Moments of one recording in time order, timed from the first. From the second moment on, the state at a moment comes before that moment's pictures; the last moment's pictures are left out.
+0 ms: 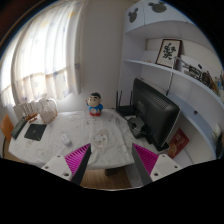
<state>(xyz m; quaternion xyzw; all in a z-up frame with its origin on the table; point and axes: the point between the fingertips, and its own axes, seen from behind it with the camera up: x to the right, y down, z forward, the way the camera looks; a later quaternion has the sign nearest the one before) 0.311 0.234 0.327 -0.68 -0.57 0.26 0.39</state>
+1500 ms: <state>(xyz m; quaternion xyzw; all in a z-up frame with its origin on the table) 0.241 -0.045 0.173 -0.62 -0.63 0.32 0.34</state>
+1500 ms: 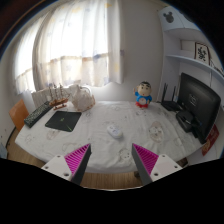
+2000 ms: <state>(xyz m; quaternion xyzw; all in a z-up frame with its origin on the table) 0.128 -0.039 0.075 -0.59 -0.62 0.35 0.37</state>
